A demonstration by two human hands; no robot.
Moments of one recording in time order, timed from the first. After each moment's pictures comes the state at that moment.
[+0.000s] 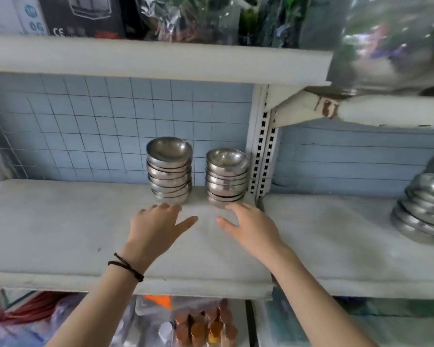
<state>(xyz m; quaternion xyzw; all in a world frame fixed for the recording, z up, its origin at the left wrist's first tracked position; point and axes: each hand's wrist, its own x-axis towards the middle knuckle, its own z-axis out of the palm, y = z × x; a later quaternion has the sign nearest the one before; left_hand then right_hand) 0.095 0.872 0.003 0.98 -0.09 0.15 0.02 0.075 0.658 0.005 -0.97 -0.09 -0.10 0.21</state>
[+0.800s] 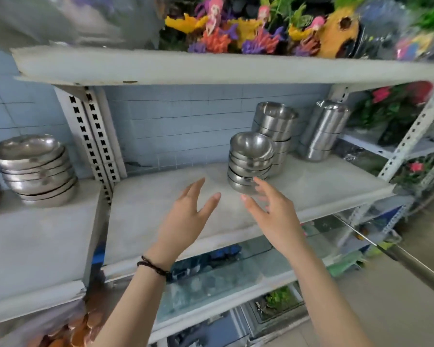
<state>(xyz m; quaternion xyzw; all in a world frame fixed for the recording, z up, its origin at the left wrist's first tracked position) 0.009 0.467 -0.017 0.84 -0.28 0.03 0.46 -0.086 0.297 -0.013 -0.87 0.12 -0.26 0.39</state>
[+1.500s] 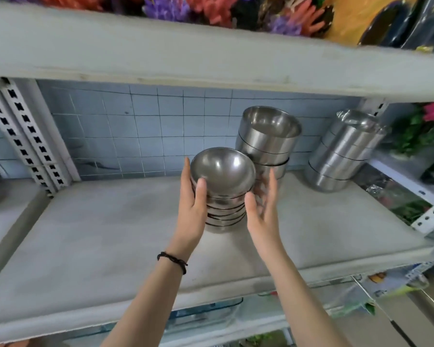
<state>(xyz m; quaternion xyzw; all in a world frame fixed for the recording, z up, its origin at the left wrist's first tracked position) 0.097 0.273 -0.042 0.65 -0.18 0.07 0.74 0.048 0.143 -0.049 -0.74 0.03 -0.30 0.61</state>
